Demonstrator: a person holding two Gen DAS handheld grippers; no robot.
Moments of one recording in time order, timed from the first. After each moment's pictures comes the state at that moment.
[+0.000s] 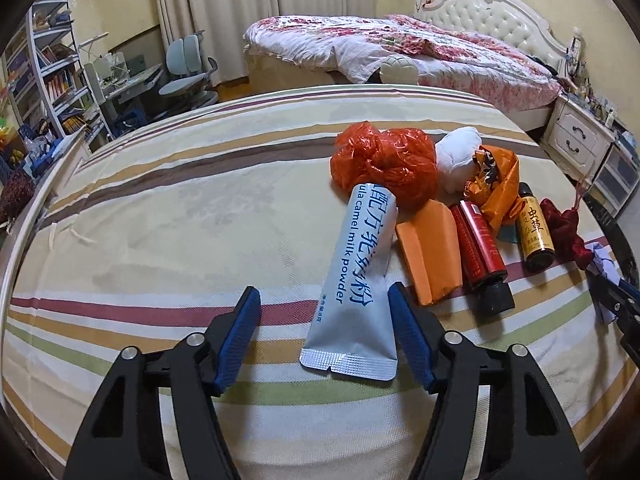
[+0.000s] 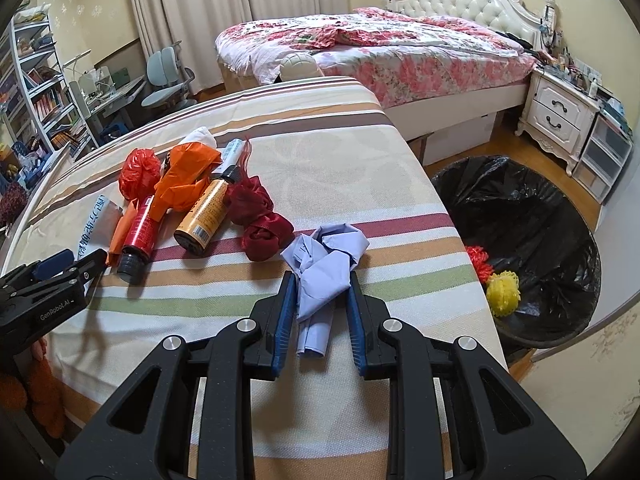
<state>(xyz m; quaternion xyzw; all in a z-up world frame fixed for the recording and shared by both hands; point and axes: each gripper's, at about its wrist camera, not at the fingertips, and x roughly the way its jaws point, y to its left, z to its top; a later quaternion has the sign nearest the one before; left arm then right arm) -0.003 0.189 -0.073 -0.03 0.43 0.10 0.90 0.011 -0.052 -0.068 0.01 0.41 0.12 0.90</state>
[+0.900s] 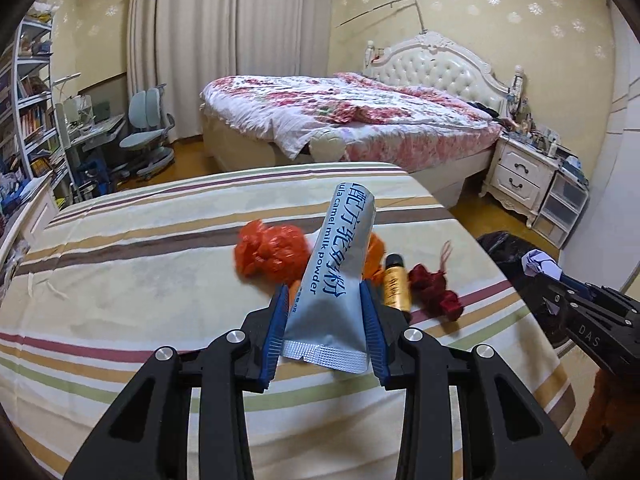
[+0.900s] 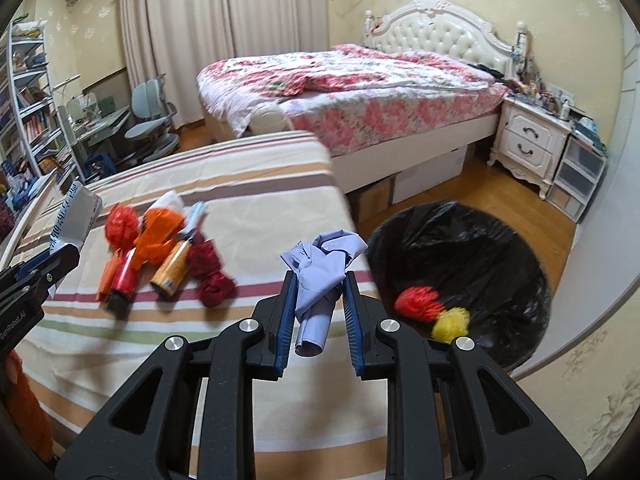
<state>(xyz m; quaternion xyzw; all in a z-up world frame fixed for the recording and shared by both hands) -0.015 0.116 -0.016 -0.03 0.32 0.01 0.95 0.007 -0.101 -0.024 0.01 0.35 0.07 0.94</state>
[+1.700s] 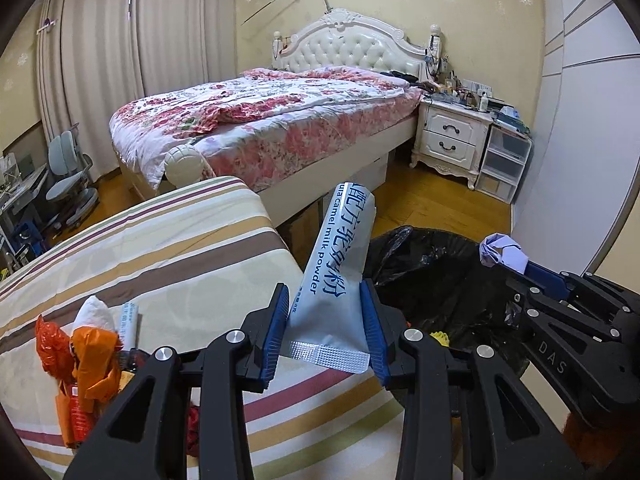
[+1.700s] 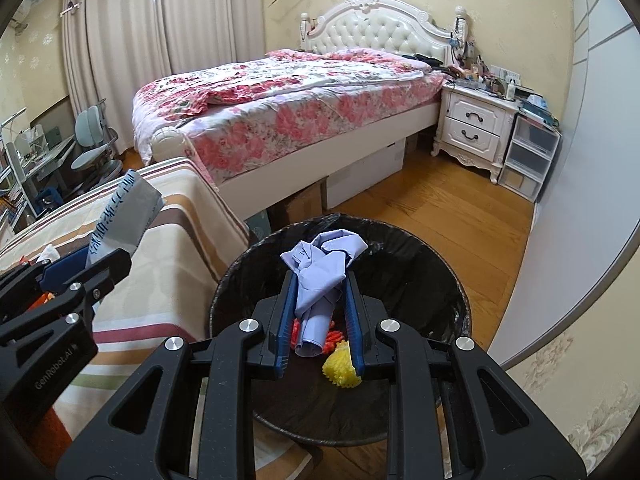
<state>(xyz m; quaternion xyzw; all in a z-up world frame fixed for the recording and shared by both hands) 0.087 -0.059 -0.039 0.05 0.33 -0.11 0.93 0.065 -0.221 -0.045 0.04 0.34 -0.02 0.94</state>
